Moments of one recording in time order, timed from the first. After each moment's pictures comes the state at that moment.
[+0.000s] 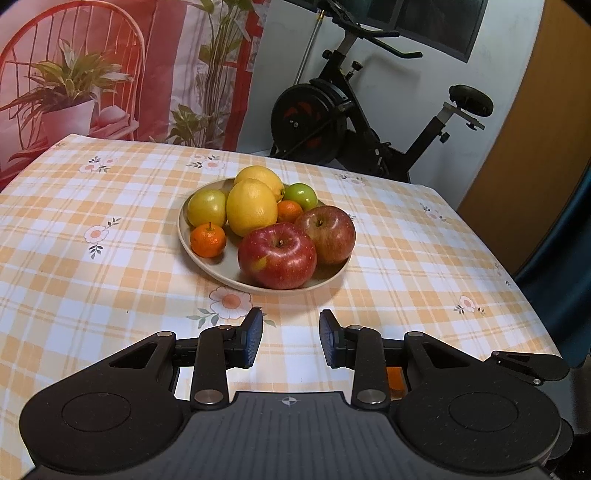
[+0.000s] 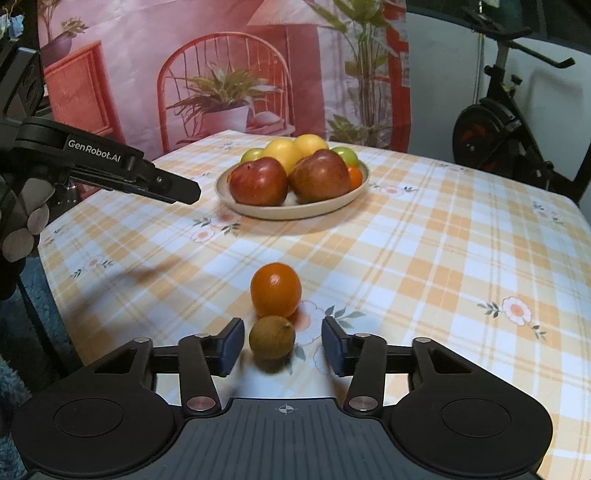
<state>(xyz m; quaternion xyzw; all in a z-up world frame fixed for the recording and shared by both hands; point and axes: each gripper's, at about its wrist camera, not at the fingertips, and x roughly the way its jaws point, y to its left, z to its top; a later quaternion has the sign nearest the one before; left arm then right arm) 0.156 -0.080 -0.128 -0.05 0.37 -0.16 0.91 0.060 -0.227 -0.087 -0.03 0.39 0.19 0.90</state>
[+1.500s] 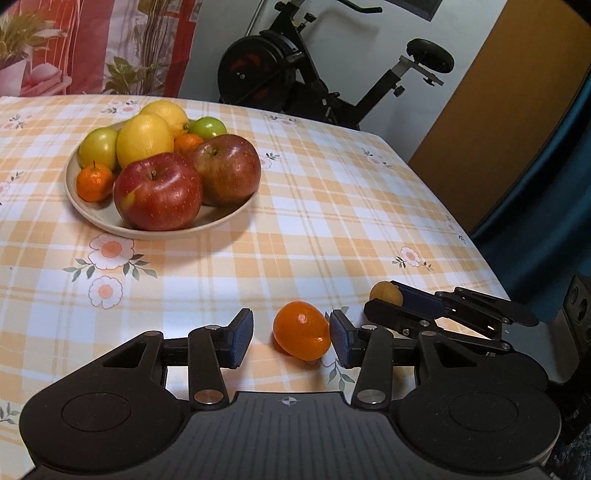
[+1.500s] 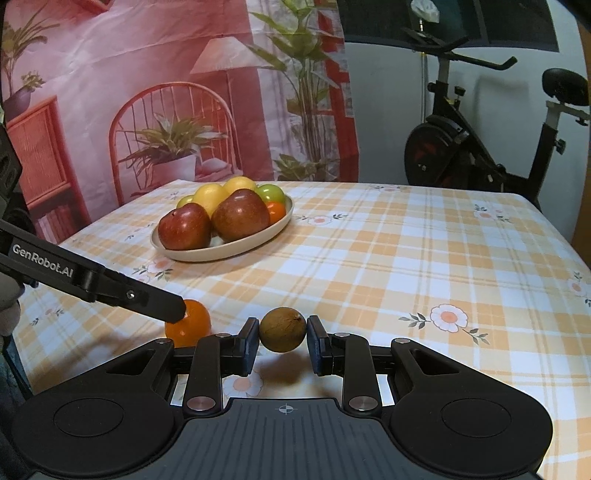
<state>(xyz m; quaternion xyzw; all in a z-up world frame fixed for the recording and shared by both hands) 0.160 -0.144 -0.164 -0.07 0.43 -0.24 0.87 0.065 -0.281 -0.094 0.02 0.32 0.13 0.94</state>
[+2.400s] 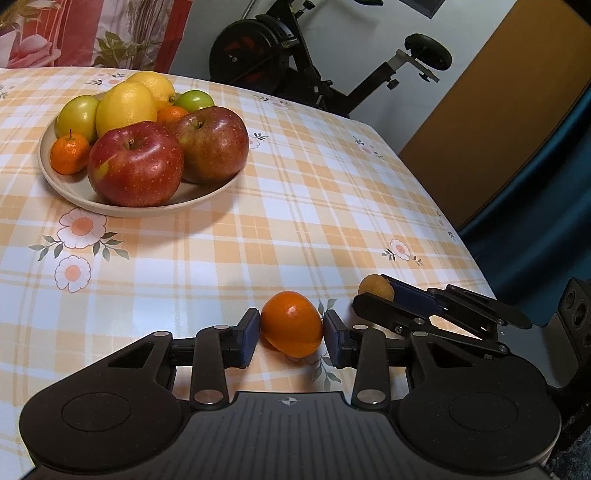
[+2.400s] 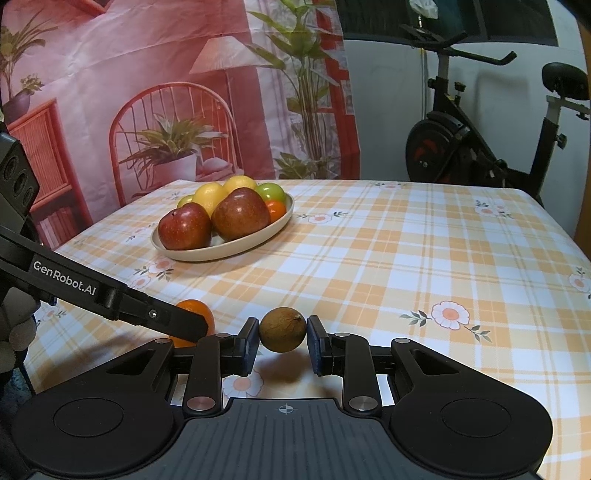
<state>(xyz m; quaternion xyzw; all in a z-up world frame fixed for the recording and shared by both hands) 0.170 -0.149 -0.181 -0.10 0.45 -0.26 0.85 0.065 -0.282 -0.095 0.02 0.32 0.13 0.94</state>
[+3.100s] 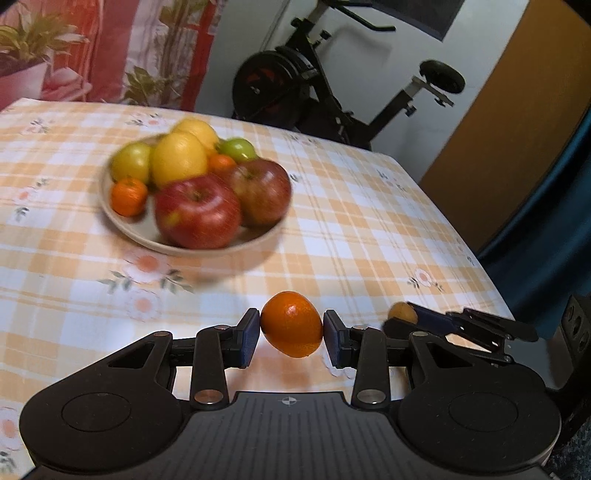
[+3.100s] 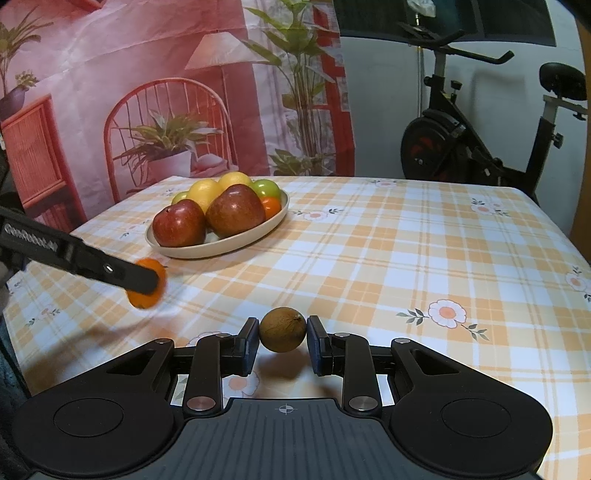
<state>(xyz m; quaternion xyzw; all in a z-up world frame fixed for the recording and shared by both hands) 0.162 -0.114 -0.149 -0.08 0.40 -0.22 0.89 0.067 -0.279 -0.098 0.02 0.33 0.12 0.94</state>
